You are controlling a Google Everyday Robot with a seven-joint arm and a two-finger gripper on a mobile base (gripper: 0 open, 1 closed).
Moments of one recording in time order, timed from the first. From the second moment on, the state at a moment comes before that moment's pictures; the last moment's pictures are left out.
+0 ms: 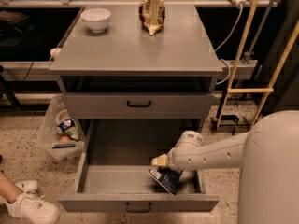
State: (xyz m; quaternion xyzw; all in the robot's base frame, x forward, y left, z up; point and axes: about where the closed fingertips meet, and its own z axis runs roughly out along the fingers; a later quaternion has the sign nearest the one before) arm 0.572 -0.106 0.410 0.01 0.99 0.06 0.16
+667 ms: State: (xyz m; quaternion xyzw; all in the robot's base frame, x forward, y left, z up) arm 0.564 -0.145 0.551 0.03 0.97 -0.05 0.21
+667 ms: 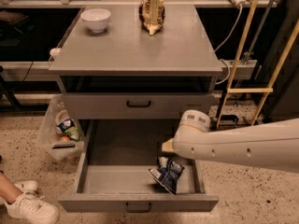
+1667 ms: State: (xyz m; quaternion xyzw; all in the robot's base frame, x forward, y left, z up) arm 0.563 -0.196 0.689 0.09 0.96 -0.07 0.27
